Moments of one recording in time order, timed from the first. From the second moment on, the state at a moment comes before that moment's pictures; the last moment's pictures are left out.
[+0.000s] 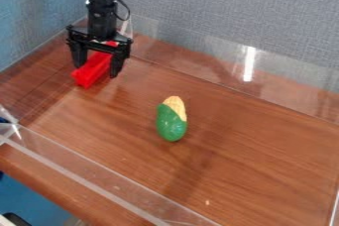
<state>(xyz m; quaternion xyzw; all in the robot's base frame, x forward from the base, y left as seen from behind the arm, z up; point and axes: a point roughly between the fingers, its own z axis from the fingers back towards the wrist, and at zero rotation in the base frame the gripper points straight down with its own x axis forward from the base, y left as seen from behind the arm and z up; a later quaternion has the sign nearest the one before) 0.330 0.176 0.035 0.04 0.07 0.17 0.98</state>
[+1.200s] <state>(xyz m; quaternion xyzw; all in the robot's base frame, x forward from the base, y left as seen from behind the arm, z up) 0.310 0.175 0.019 0.01 0.06 0.22 0.97</state>
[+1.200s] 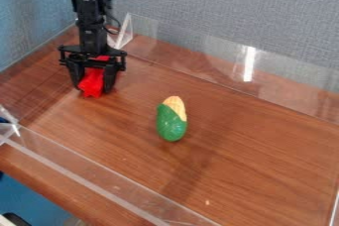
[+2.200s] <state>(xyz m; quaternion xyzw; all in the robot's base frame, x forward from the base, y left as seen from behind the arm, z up) 0.298 0.160 0.093 -0.02 0.03 0.23 0.97</state>
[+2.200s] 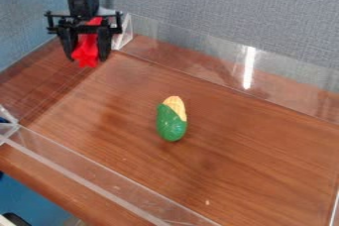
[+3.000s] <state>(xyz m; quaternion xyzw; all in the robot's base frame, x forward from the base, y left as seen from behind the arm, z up) 0.270 0.083 0.152 -0.03 -0.02 -0.01 1.00</state>
